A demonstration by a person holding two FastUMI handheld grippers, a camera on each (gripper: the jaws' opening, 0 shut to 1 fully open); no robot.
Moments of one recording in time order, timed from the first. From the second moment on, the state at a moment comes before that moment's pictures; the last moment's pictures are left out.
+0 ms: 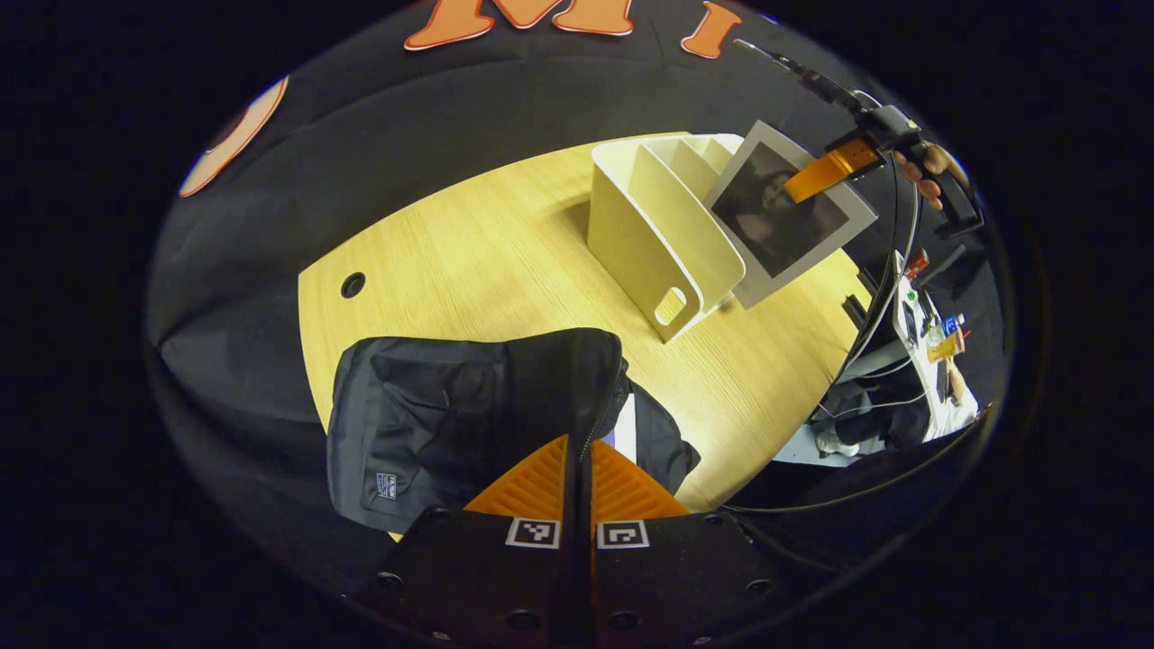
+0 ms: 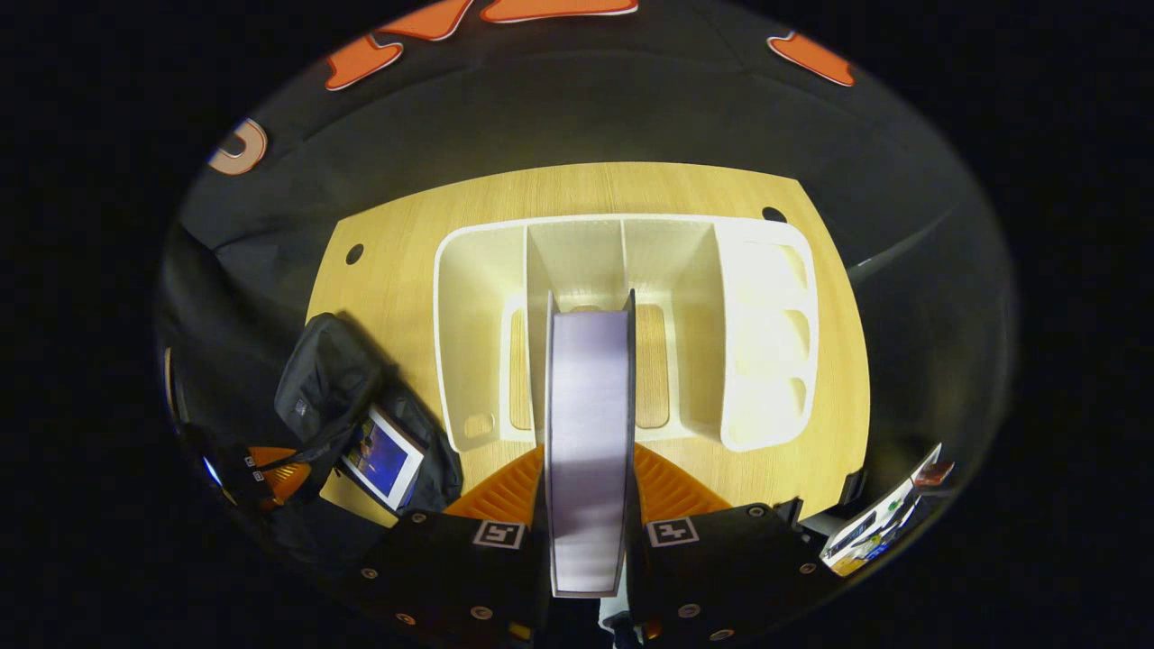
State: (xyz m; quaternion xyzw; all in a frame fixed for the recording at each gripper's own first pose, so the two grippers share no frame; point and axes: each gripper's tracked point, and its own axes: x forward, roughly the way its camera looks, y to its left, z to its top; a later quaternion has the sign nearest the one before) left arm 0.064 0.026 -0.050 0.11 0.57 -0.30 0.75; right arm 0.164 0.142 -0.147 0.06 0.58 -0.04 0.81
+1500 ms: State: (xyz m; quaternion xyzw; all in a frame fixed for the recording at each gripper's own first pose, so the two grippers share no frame) left arm 0.073 0.019 -0.044 0.16 0.52 -0.41 0.74; right arm 0.003 0.224 -0.162 0.33 0.47 -0.04 0.82
